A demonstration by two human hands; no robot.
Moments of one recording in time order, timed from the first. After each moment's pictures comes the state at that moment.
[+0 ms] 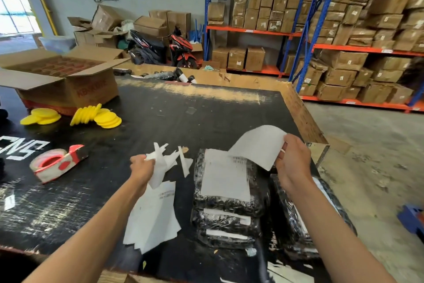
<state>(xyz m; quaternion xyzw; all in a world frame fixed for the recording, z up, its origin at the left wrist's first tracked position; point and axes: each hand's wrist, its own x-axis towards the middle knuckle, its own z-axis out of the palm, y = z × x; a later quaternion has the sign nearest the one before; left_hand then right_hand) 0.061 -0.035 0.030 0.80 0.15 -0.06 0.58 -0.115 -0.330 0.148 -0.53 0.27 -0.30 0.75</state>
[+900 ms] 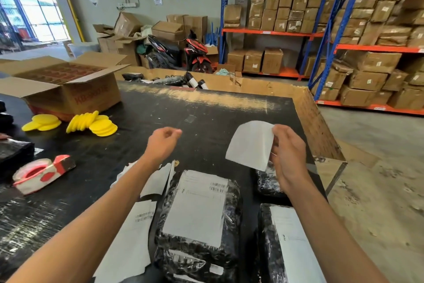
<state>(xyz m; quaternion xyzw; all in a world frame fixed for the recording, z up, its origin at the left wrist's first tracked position) 0.089 -0.156 0.124 0.86 -0.04 0.05 0.51 -0.047 -0.404 0.153 -0.62 0.17 -0.25 0.73</state>
